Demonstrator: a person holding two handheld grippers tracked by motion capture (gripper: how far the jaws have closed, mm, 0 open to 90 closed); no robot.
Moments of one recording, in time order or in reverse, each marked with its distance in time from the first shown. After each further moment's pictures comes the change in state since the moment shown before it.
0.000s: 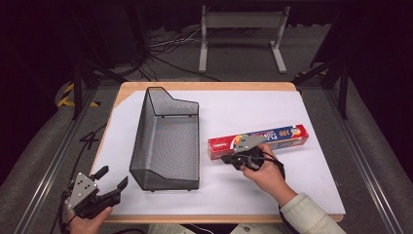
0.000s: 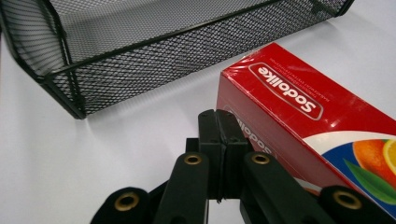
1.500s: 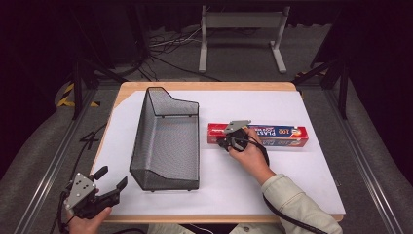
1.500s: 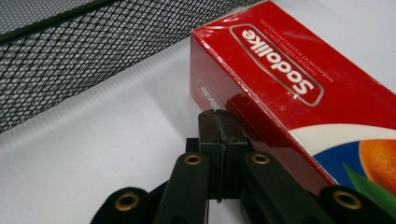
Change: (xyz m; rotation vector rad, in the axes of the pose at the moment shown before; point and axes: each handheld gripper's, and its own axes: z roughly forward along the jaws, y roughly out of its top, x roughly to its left) left arm 0.002 -0.001 -0.001 -0.010 -0.011 -0.016; right arm -0.047 0.016 0.053 0.088 -0.152 0.073
